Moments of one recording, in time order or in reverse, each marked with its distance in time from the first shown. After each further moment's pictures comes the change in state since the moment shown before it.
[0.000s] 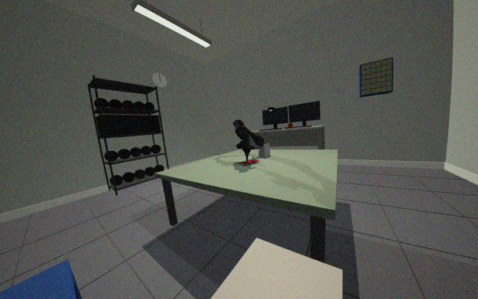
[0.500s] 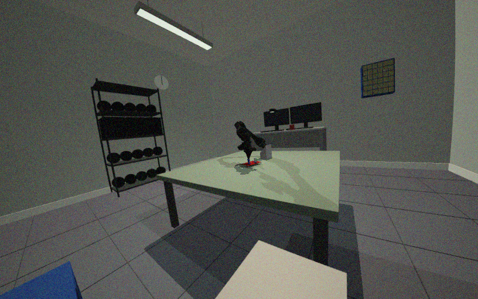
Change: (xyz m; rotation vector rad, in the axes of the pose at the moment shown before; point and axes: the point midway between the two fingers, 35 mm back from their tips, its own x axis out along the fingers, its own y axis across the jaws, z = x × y) arm -0.003 -0.001 0.001 0.006 0.004 -0.007
